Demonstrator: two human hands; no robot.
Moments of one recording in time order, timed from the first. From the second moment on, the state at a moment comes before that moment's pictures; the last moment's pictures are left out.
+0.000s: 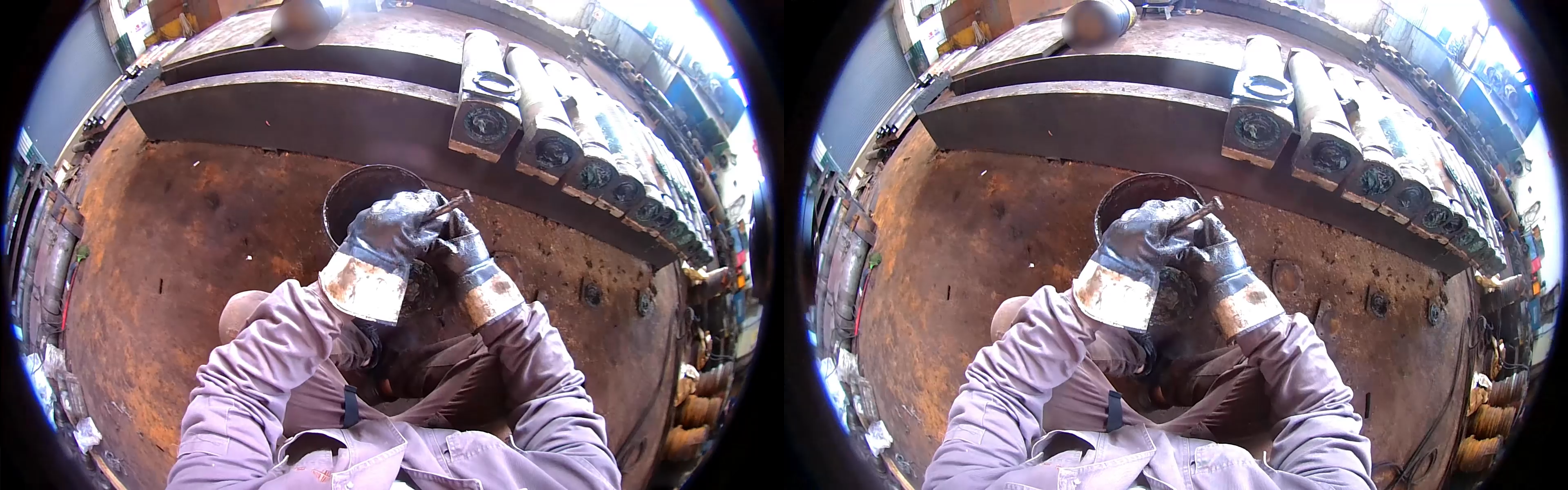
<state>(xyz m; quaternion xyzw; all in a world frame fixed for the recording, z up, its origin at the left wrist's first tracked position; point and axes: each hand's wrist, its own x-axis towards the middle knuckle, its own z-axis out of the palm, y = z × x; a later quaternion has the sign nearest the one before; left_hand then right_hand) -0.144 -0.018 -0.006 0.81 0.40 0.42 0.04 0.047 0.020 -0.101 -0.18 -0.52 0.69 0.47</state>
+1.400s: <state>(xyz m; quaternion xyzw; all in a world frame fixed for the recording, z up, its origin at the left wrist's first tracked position) -0.309 -0.041 -0.005 0.60 0.79 0.04 0.06 0.065 0.009 -0.014 -0.16 -0.44 0.71 0.53</state>
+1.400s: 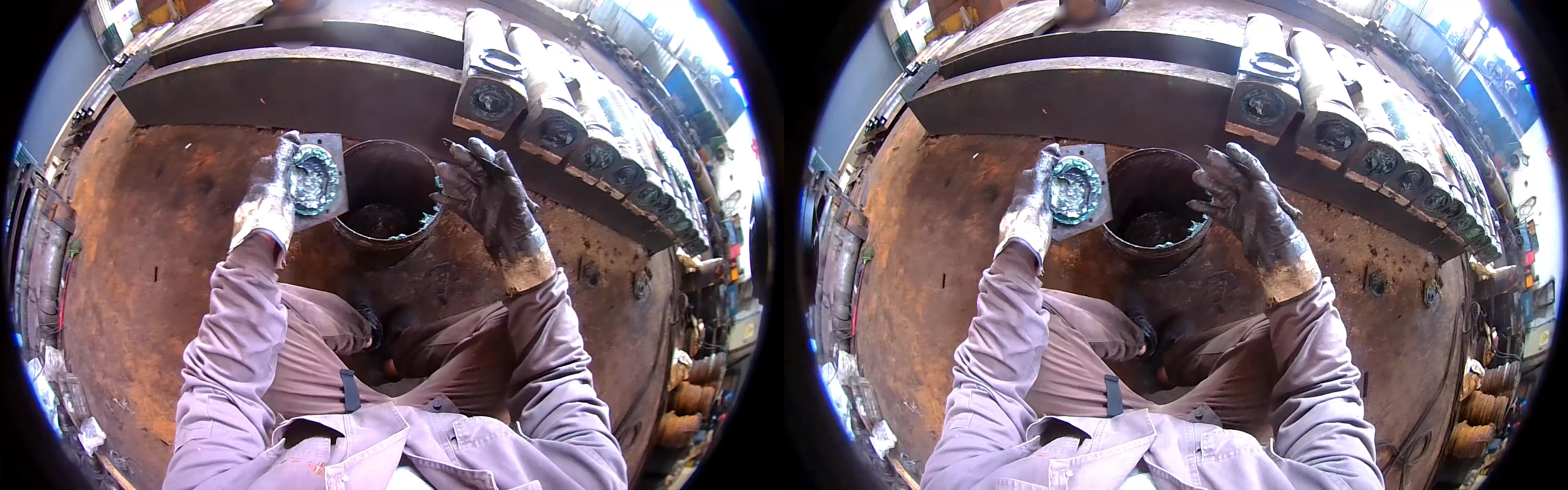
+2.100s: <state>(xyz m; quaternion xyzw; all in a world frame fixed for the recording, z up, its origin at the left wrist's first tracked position) -0.292 0.022 -0.026 0.39 0.75 0.30 0.43 0.036 -0.003 -0.061 -0.21 -0.51 0.76 0.34</state>
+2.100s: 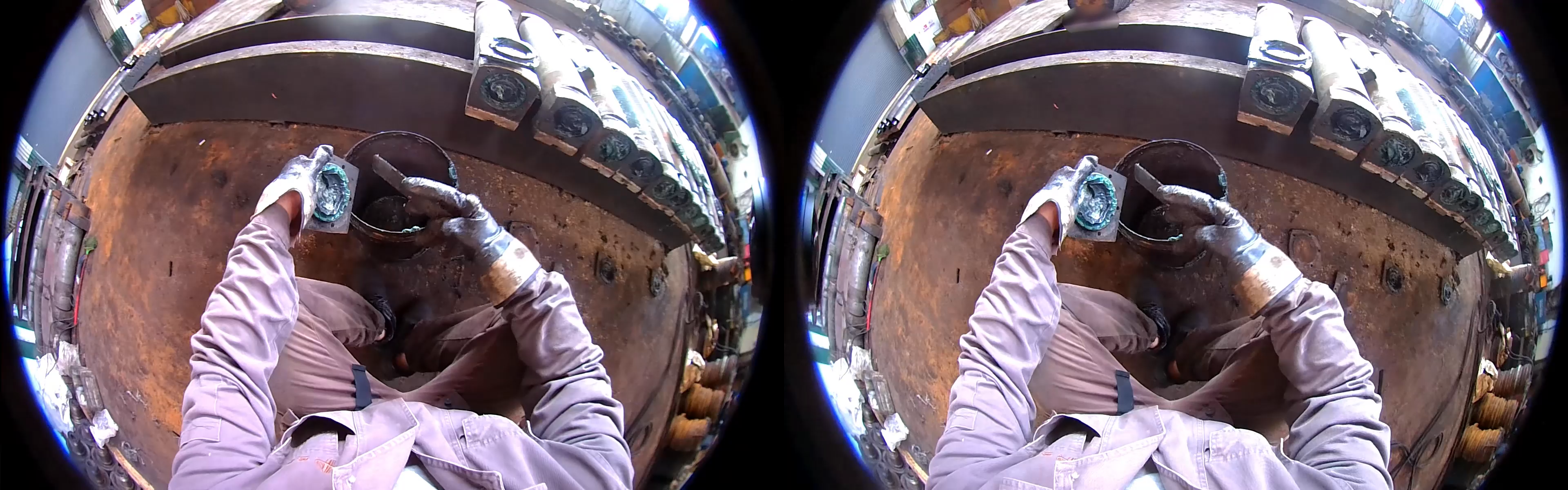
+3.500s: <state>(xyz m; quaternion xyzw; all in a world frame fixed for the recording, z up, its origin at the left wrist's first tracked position) -0.260 0.005 -0.026 0.32 0.60 0.49 0.55 -0.041 -0.060 -0.077 -0.39 -0.77 0.41 0.29</state>
